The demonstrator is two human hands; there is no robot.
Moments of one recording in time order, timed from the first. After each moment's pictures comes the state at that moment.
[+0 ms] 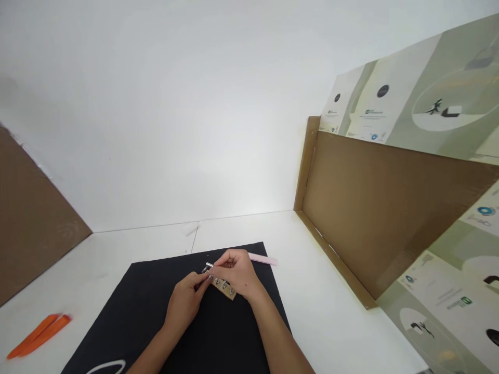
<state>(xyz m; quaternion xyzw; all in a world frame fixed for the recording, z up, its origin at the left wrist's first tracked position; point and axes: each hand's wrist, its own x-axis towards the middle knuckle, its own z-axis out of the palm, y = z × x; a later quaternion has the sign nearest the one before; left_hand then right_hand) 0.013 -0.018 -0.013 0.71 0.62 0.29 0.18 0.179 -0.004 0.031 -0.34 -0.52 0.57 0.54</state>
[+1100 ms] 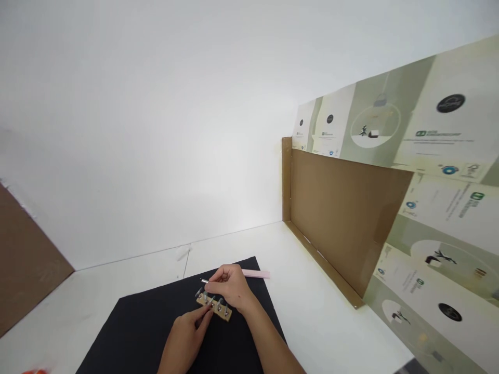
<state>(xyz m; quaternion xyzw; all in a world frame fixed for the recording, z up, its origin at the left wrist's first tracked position) 0.021 -0.033 -0.013 0.73 0.59 0.26 0.23 0.177 0.005 0.027 -0.36 -0.51 0.54 0.57</state>
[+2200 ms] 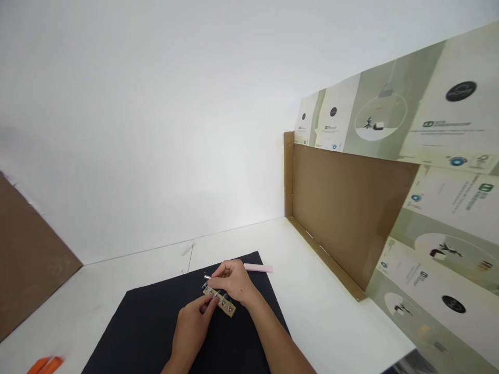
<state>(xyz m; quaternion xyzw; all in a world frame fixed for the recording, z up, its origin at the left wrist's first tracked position) 0.029 -0.031 -0.010 0.69 0.63 0.28 0.22 0.176 0.004 0.027 -0.36 -0.51 0.56 0.55</state>
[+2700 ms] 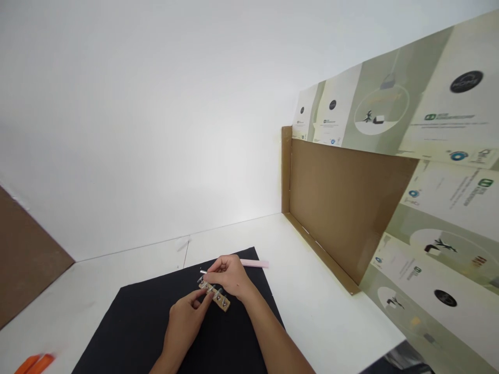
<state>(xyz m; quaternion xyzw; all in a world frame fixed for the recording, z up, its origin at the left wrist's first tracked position) 0.025 -0.025 -0.014 0.67 0.64 0.29 0.22 0.179 0.007 0.025 -0.35 -0.52 0.55 0.55</state>
